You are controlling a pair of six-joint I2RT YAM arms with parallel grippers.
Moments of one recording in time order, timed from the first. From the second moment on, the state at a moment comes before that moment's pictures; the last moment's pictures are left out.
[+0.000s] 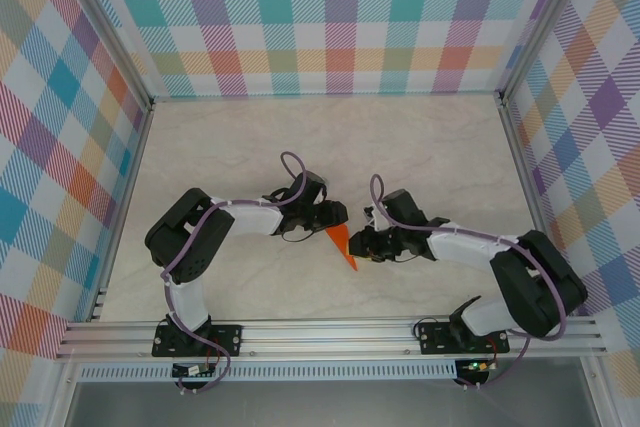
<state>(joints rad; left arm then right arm) -0.70 1.86 0.94 0.07 0.29 -0.89 0.60 1.42 0.55 -0.10 -0.65 0.74</state>
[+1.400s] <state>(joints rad) -0.68 1.86 0.95 0.07 0.28 -0.85 0.59 1.67 0.58 0.14 -0.68 0.77</state>
